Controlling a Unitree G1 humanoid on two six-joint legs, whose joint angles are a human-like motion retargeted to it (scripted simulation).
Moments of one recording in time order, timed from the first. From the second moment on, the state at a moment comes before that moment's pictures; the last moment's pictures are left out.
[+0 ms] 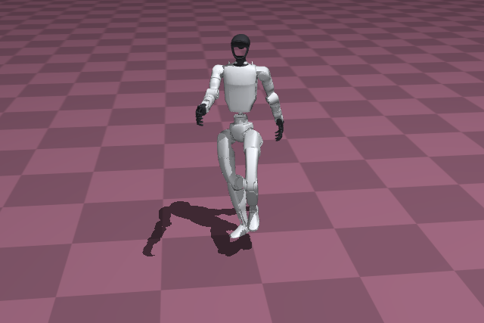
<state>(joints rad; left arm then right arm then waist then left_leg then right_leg) 0.41 0.27 0.38 1.70 0.32 -0.01 -0.10 -0.85 -0.12 -0.26 1.11 -0.01 -0.12 0.00 0.52 -0.08 0.00 -0.74 0.47 0.40 1.51 -0.22 0.05 0.02 0.07 -0.18 0.07 0.01 -0.20</state>
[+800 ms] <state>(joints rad) -0.86 0.09 0.24 1.36 -0.09 -0.11 -0.02 0.43 -0.20 -0.40 1.70 -0.39 0.03 -0.12 -0.25 0.09 0.13 0.09 0.16 0.22 0.16 -0.33 0.06 -0.98 -0.42 -0.50 1.52 0.03 -0.26</state>
